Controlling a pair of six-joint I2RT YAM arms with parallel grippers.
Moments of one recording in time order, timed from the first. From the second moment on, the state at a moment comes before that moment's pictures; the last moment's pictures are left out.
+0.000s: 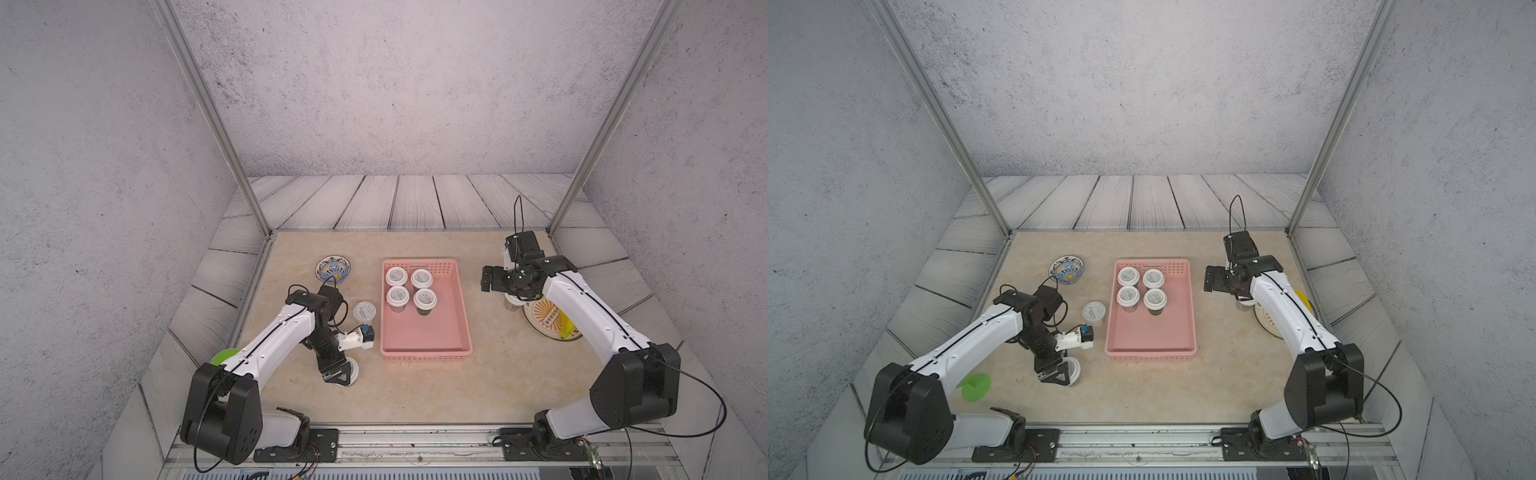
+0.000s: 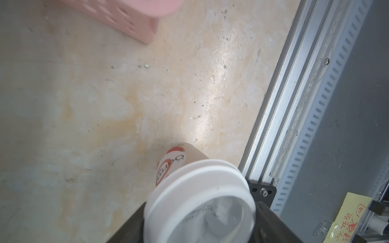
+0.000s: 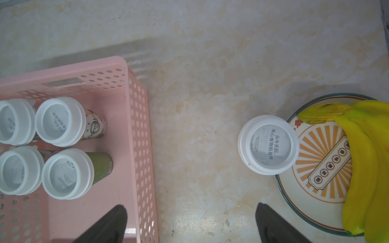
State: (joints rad) left arm -0.35 1.34 0.97 -1.30 0.37 0.89; right arm 0.22 1.48 1.30 -0.87 0.03 0.31
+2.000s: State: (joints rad) left arm -0.64 2.08 1.94 -1.44 0.36 0.70; right arm 0.21 1.35 1.21 -0.88 0.06 0.33
